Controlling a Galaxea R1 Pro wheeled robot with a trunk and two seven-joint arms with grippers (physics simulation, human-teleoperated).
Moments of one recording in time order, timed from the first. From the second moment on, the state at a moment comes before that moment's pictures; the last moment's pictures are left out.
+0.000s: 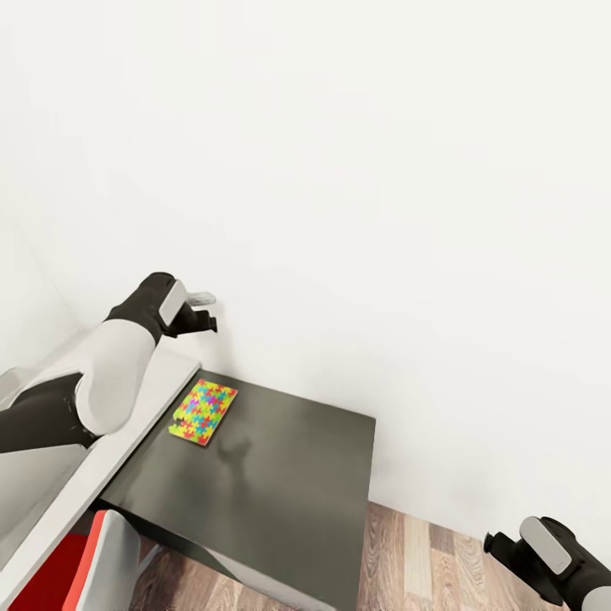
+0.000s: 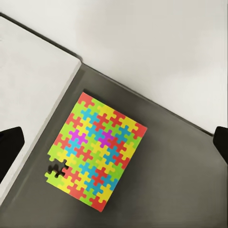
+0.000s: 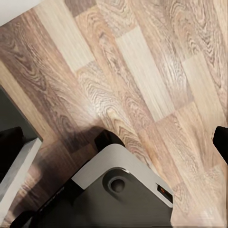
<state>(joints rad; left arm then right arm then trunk) -1.45 0.01 0.28 -0.34 -0.09 0.98 0.18 -0.53 -0.35 0.06 -0.46 -0.95 0.58 -0.41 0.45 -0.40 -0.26</state>
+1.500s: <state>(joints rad) -1.46 0.01 0.26 -0.35 -0.10 0.99 0.05 -0.53 -0.35 0.06 -0.46 -0.95 0.64 -0.41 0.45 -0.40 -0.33</state>
